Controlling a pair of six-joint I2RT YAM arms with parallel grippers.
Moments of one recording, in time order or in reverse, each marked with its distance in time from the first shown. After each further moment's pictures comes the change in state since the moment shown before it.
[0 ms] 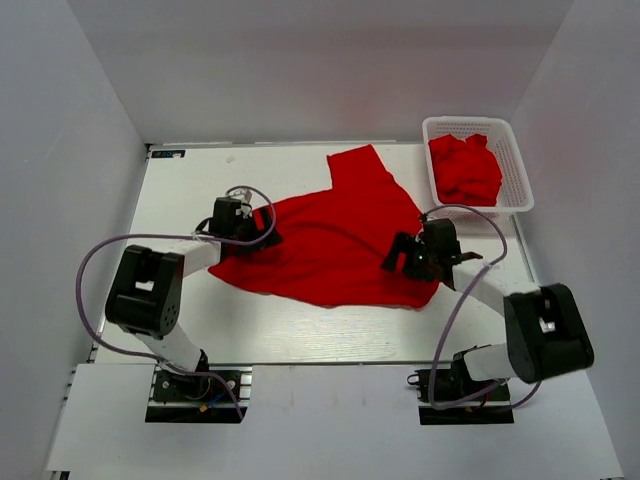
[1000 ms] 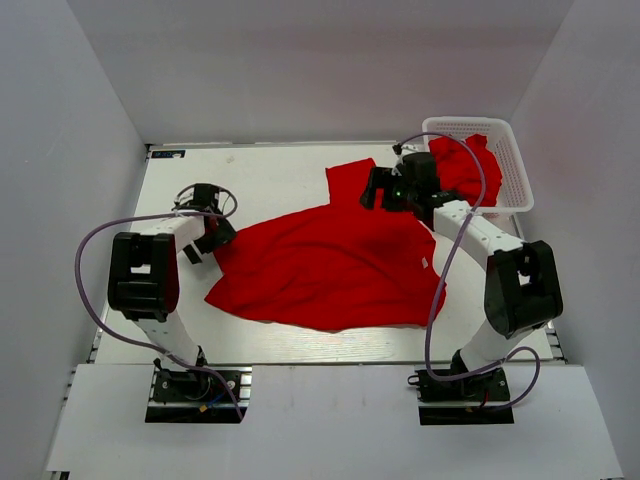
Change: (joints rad) left arm 0.159 0.058 0.198 -0.536 -0.513 -0.190; right arm 0.073 0.219 0.559 -0.087 0.030 -0.138
